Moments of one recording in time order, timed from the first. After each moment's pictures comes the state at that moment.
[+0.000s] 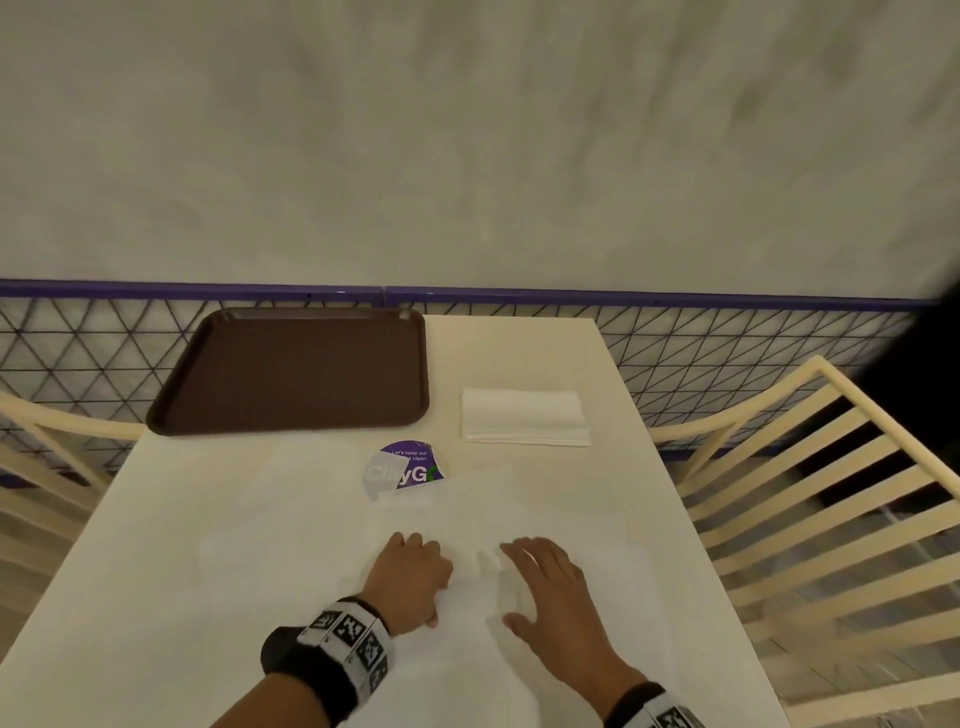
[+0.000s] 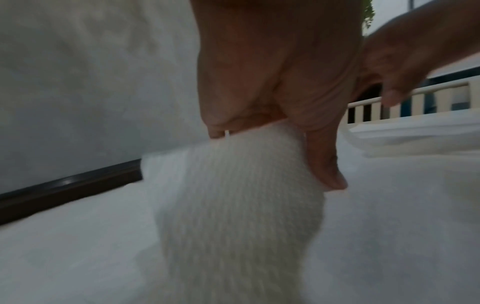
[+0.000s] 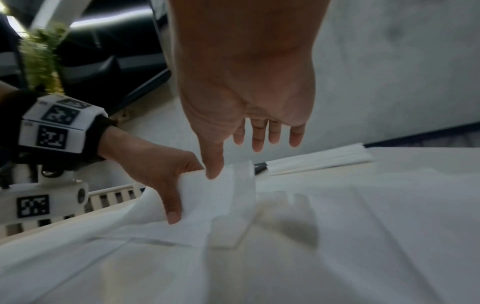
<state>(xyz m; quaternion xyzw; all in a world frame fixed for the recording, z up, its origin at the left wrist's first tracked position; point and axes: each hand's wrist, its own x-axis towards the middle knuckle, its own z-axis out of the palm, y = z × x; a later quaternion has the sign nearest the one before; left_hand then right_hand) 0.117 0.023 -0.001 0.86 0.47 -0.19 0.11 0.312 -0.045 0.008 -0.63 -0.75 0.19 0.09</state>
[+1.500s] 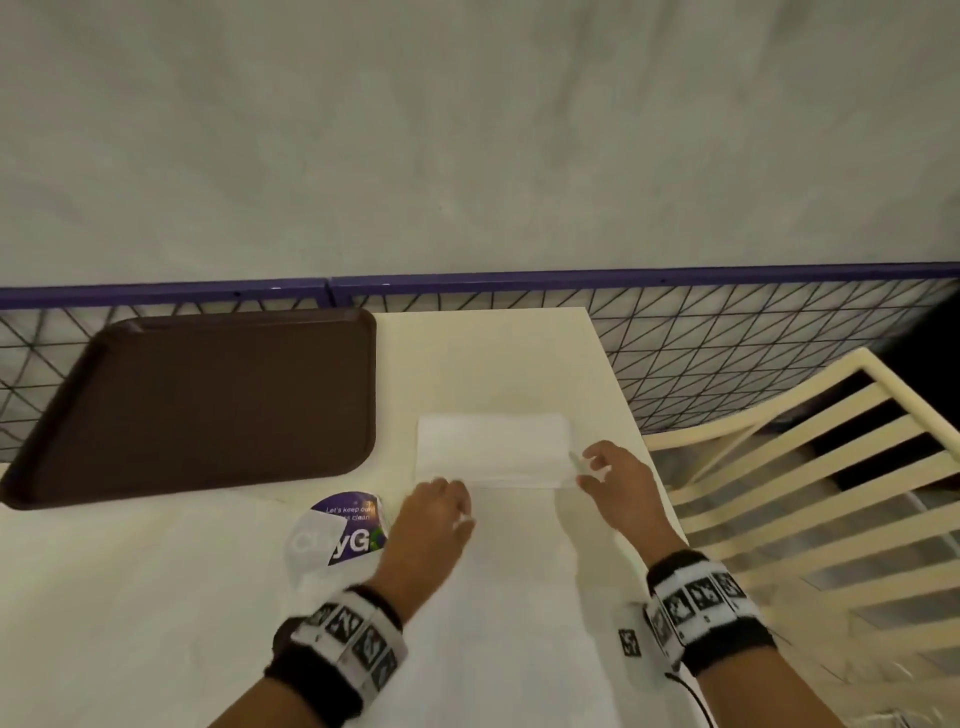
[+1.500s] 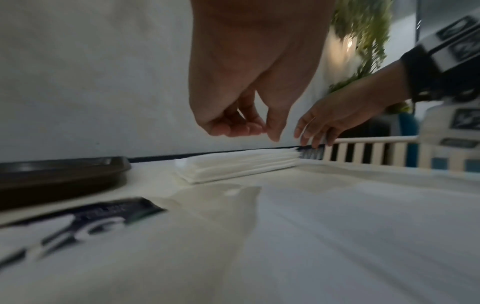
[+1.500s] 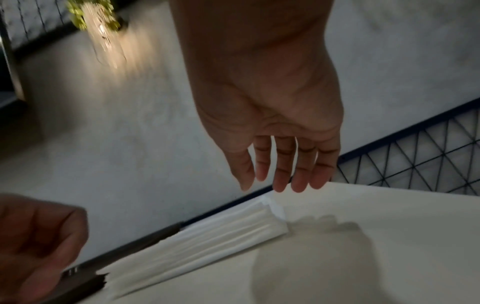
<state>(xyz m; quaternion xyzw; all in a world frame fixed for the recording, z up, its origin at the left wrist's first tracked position) 0.207 0.147 0.000 0.78 0.54 0.20 0.24 0.449 0.160 0.008 -0.77 -0.54 0.26 0.22</state>
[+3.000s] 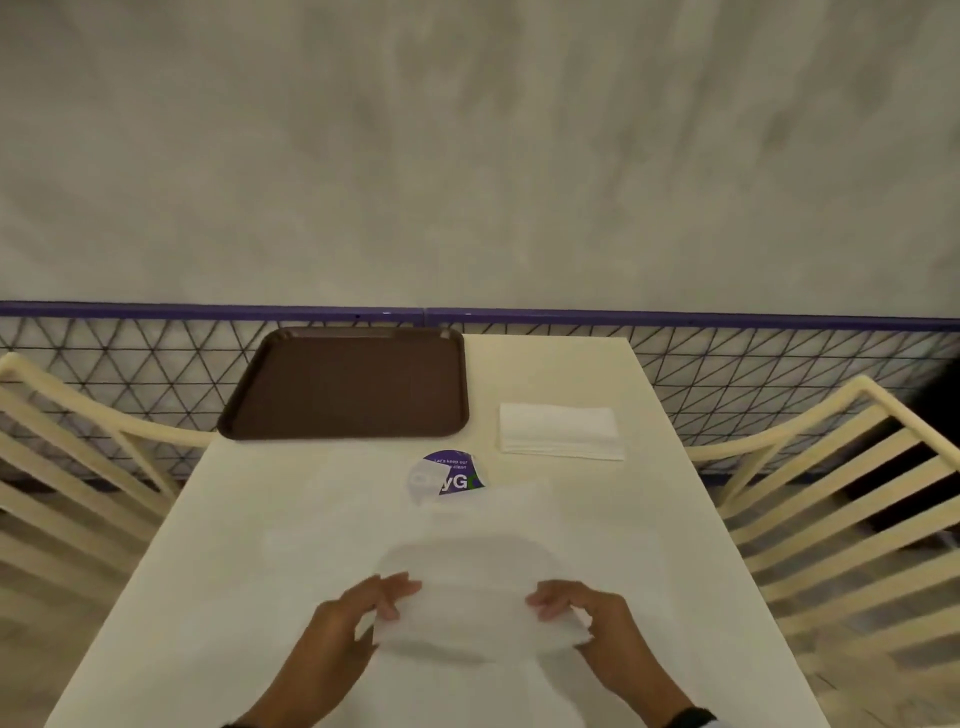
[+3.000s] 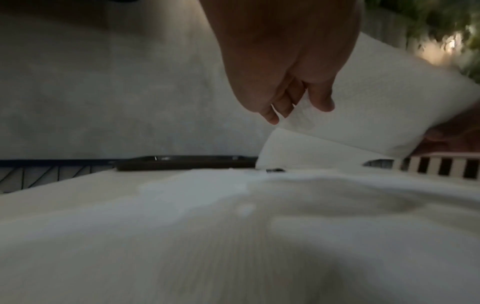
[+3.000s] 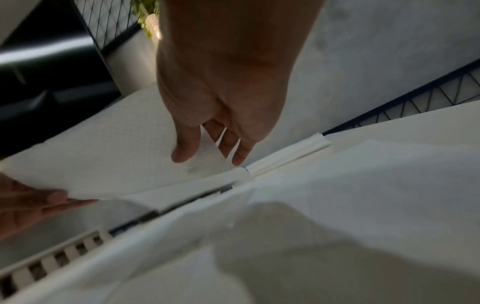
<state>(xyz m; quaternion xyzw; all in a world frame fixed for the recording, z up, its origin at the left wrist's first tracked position) 0.011 -0.063 0.022 0.60 0.54 0.35 0.47 0.314 -0.065 0.000 -0.51 -0.57 0.50 0.41</state>
